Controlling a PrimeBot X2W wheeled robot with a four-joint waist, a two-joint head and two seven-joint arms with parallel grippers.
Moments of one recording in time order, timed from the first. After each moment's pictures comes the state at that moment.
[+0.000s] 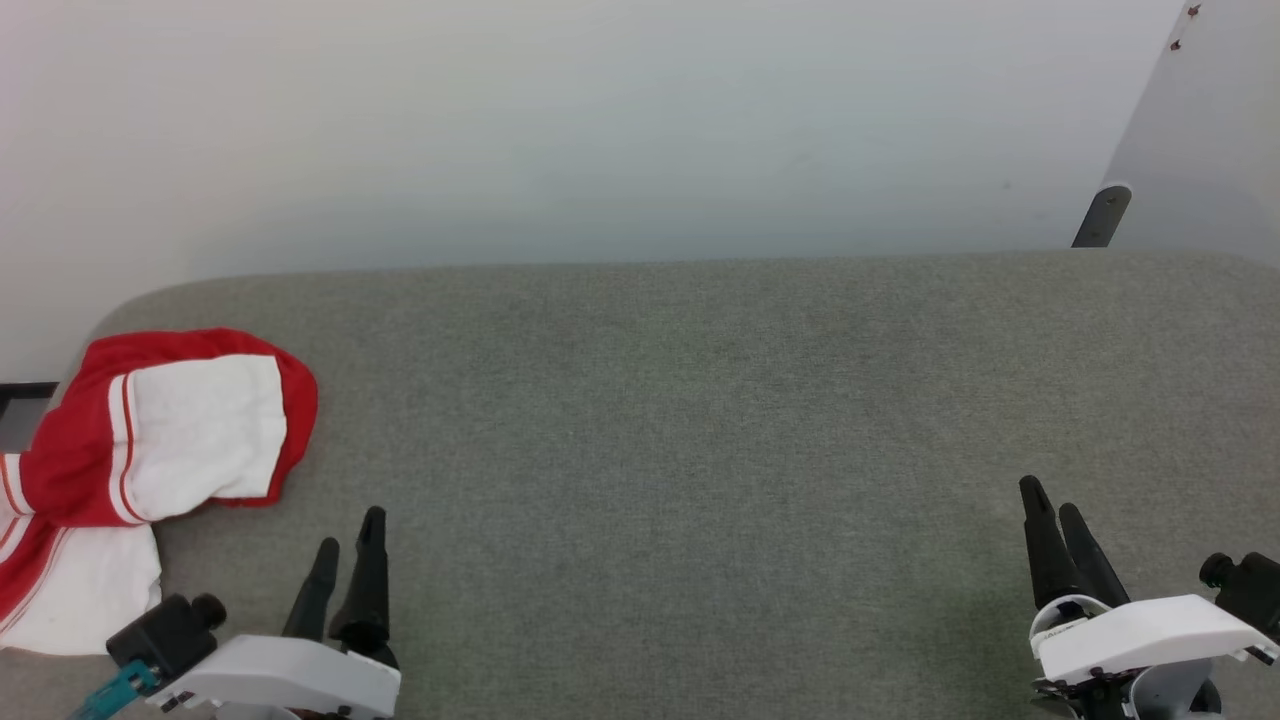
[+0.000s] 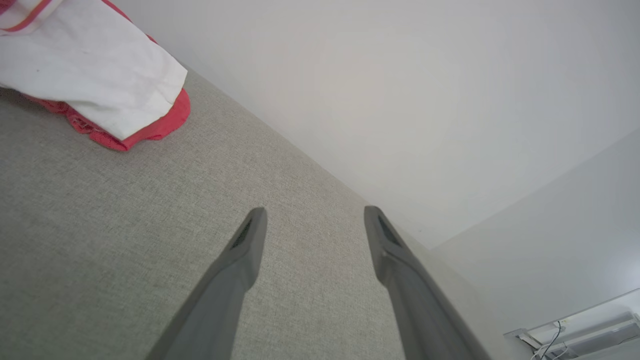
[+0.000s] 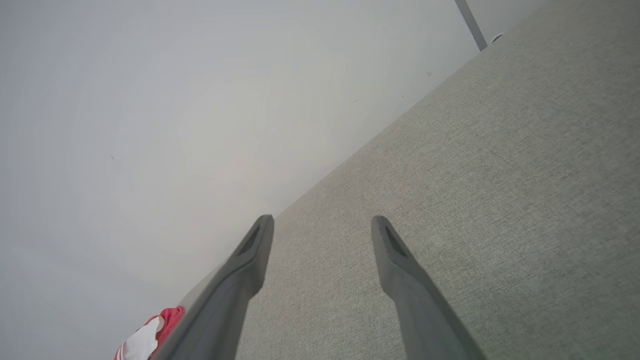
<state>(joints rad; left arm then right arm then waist) -0.02 0.19 -0.06 0.12 -0.94 0.03 -0.09 -0.12 -0.05 -0.03 0.28 0.84 0.13 -0.05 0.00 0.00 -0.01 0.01</state>
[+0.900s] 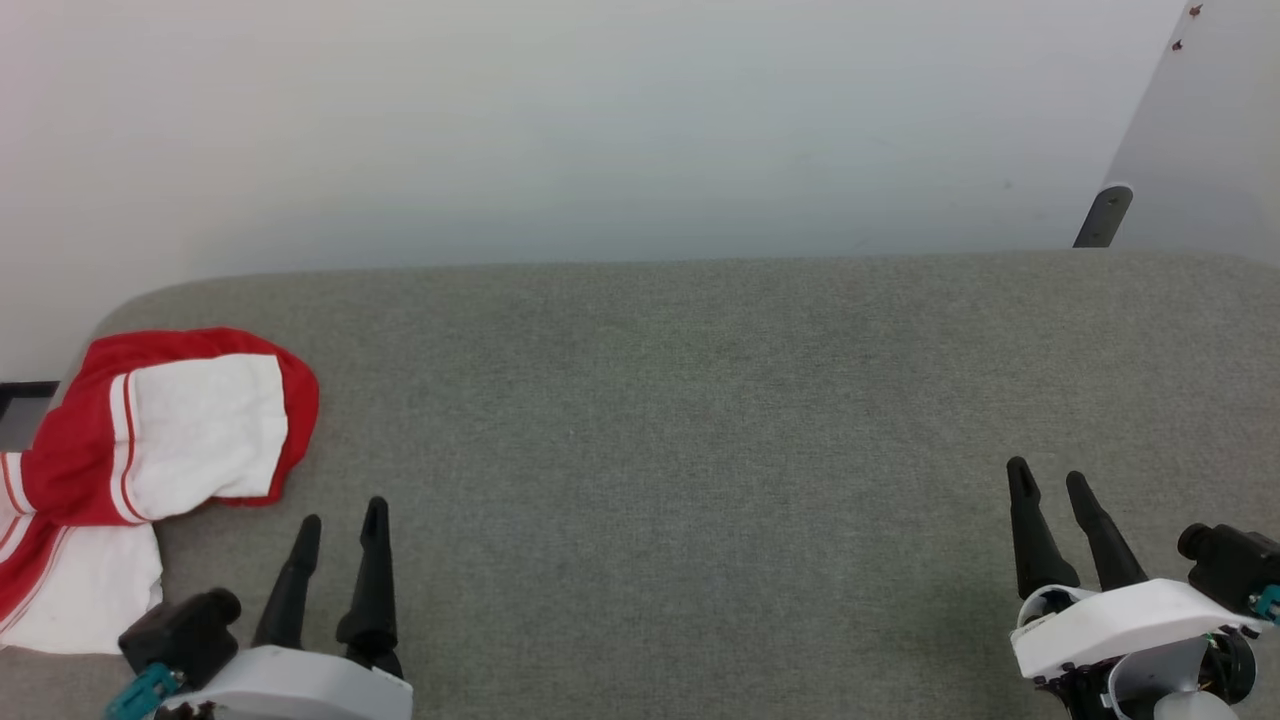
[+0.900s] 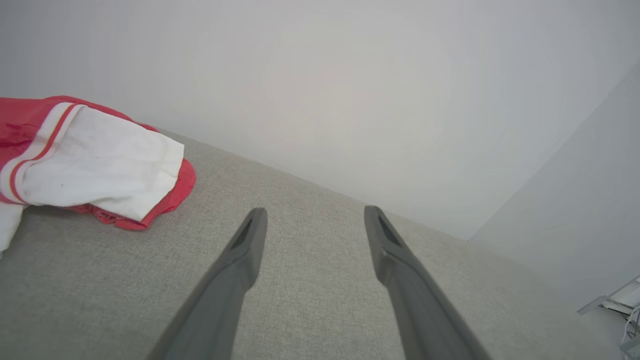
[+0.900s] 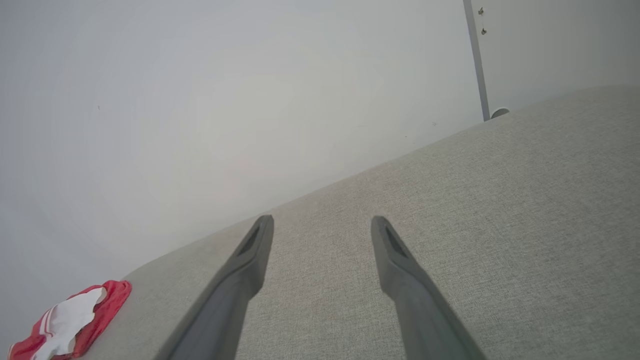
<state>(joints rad) 0.00 0.20 -0.07 0.07 -0.65 0.02 -0.16 -0.13 -0.05 -0.02 0.25 0.54 0.13 -0.09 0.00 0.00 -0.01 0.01</state>
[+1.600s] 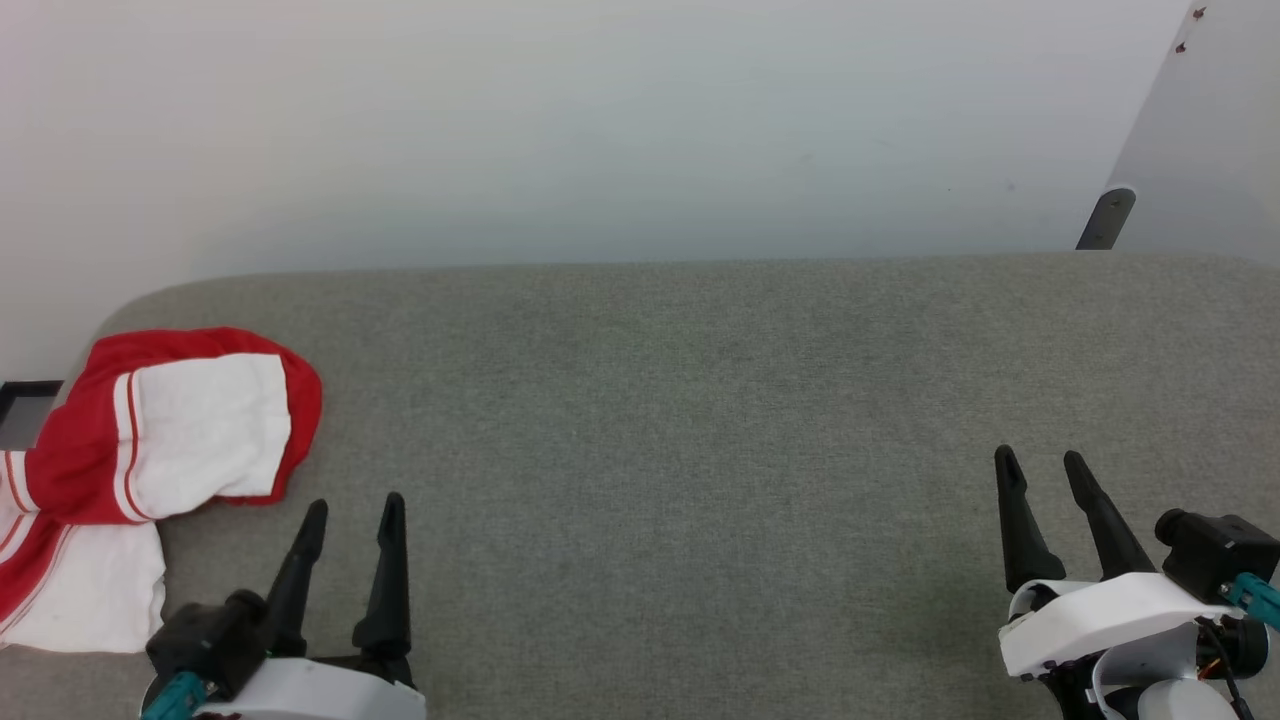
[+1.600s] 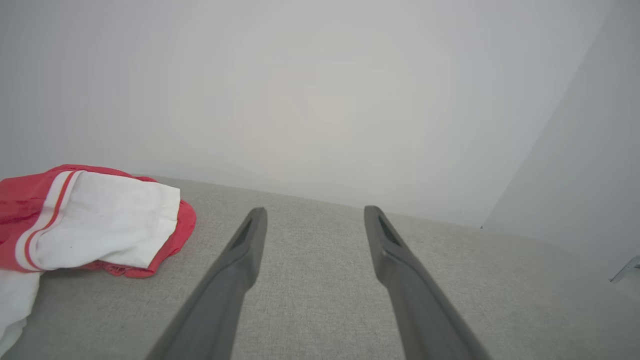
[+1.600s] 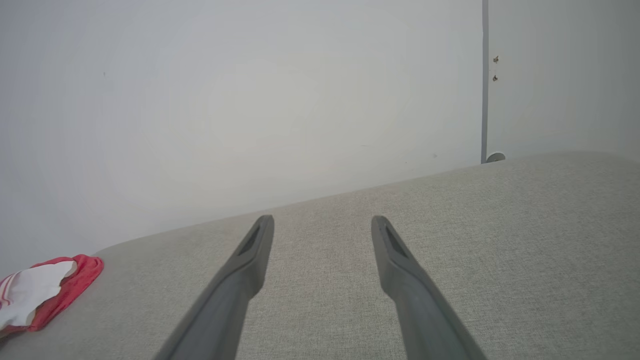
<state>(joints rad) 0.01 0.21 -0.08 0.04 -0.47 -0.01 -0.21 -0.14 -0.05 -0.01 0.23 0.37 0.13 -0.12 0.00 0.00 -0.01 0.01</state>
